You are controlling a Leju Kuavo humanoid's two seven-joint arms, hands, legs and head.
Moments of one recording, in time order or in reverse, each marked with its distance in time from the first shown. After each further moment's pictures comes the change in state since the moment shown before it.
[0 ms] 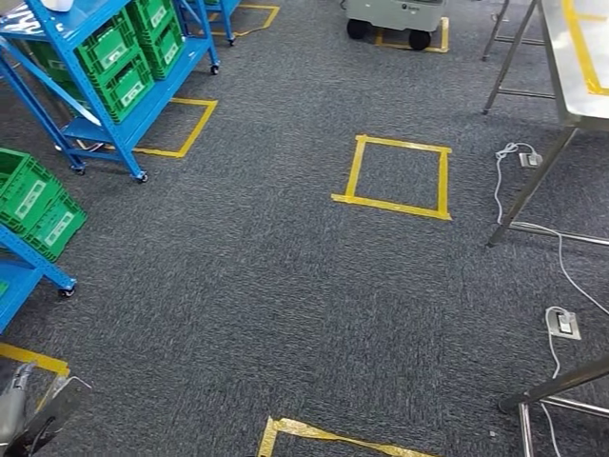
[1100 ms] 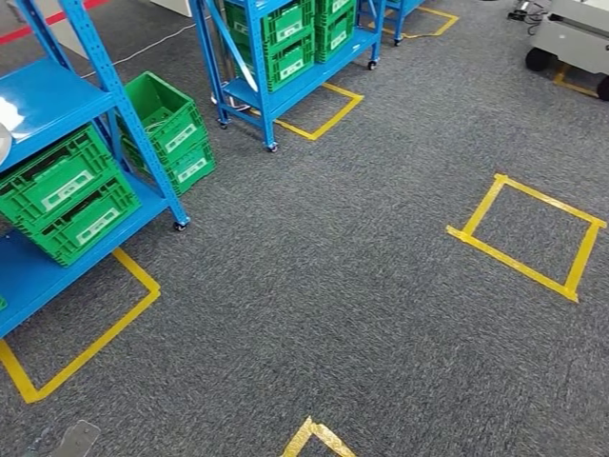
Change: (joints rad) left arm -0.027 -0.149 0.307 0.265 -0.128 -0.018 -0.069; right arm -0.004 0.045 -0.027 0.000 -0.033 -0.019 0.012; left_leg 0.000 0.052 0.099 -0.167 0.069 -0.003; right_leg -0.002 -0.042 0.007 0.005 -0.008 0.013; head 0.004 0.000
